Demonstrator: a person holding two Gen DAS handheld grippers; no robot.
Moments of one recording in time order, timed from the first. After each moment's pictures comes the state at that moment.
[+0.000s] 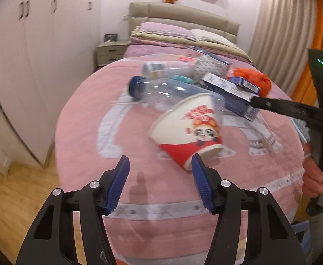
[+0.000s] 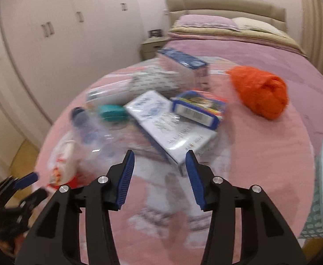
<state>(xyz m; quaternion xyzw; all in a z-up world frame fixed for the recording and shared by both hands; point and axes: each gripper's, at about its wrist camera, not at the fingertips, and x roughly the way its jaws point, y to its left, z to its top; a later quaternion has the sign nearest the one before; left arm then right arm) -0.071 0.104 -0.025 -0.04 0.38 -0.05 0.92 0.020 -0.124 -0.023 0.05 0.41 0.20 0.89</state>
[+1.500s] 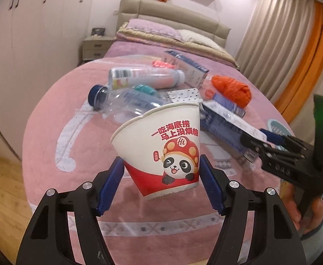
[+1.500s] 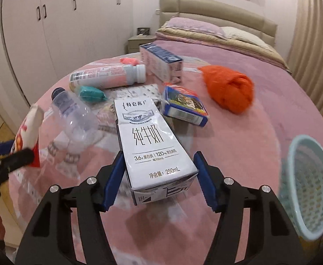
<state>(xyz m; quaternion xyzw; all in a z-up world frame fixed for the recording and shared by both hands) -0.049 0.062 -0.009 -0.08 0.38 -0.10 0.91 -0.019 -0.148 -0.023 -0.03 0.40 0.11 0.91</state>
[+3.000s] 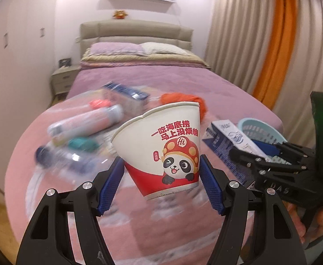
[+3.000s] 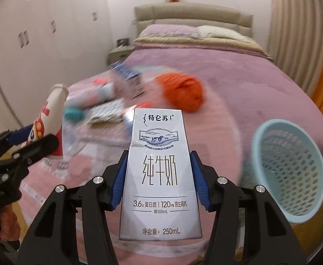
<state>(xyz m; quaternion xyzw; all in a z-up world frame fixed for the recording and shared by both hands) -0.014 -0.054 0.031 0.01 0.32 -0.19 0.93 -0.032 -0.223 0.013 0.03 0.38 0.05 0.92</state>
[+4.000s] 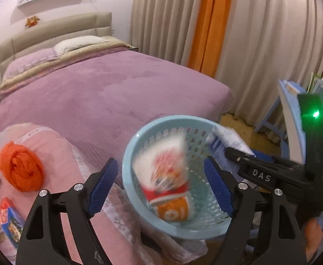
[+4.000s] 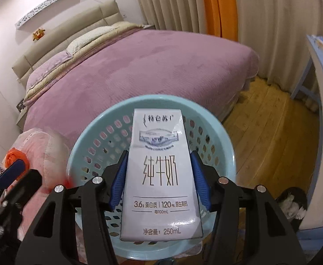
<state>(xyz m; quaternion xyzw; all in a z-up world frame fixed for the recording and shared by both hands) 0.052 -0.330 -0.007 0.08 0.35 -0.39 0.85 -0.040 -0.499 -0.040 0.26 0.39 -0.25 0.85</state>
